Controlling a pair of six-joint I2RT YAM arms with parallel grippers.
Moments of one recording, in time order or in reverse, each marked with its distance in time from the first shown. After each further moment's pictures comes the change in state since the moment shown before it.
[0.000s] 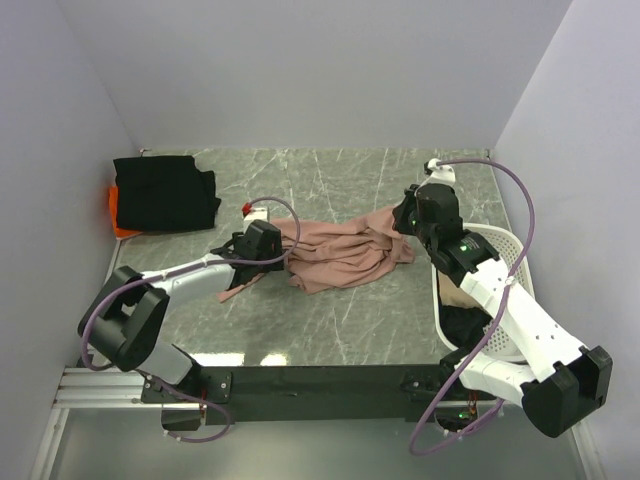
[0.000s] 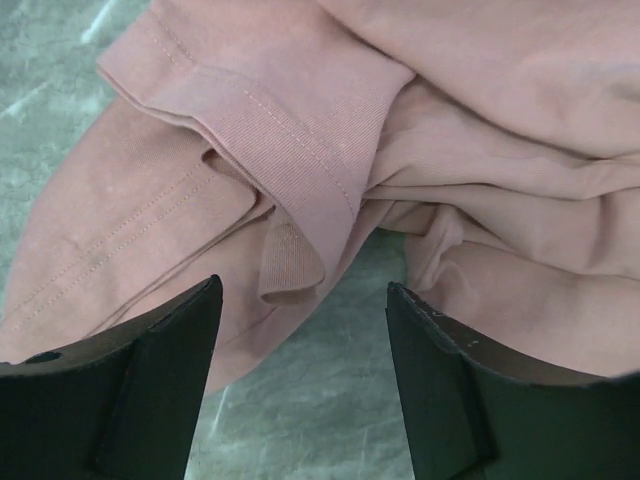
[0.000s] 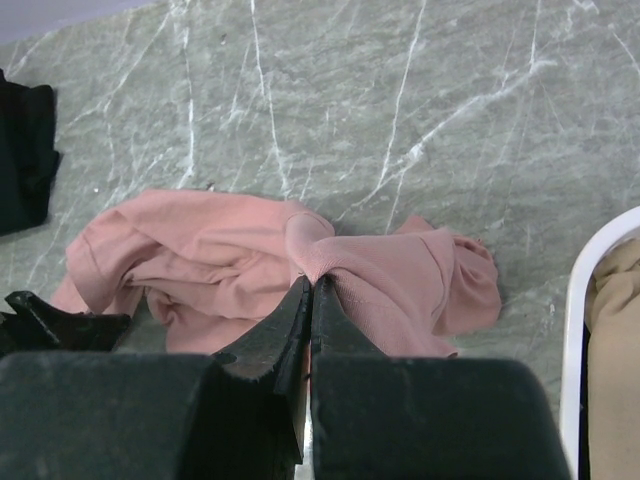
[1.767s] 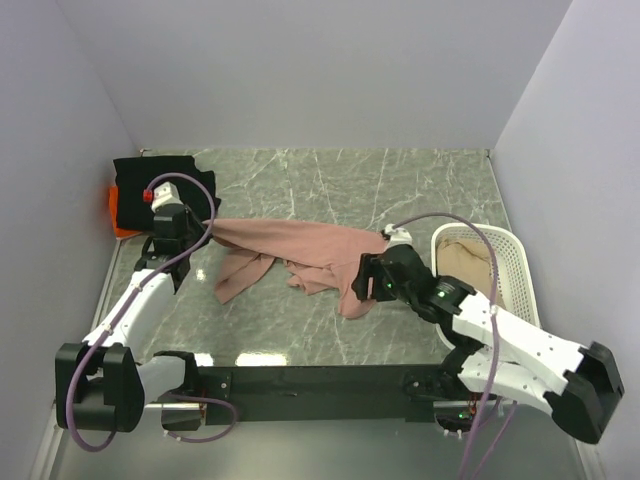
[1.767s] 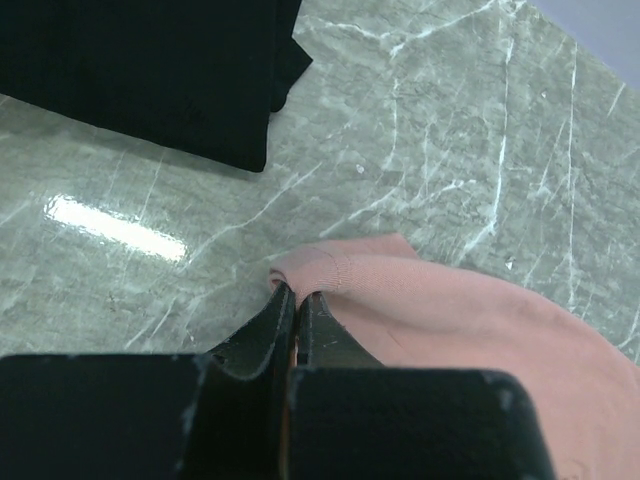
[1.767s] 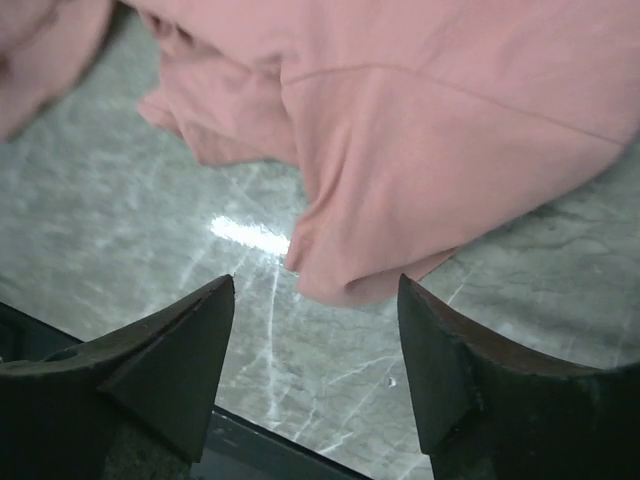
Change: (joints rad) left arm 0.536 -0.360 -0.082 0.059 0.228 -0.026; right arm 0.334 -0.084 -0.336 -0.051 -0.105 0.148
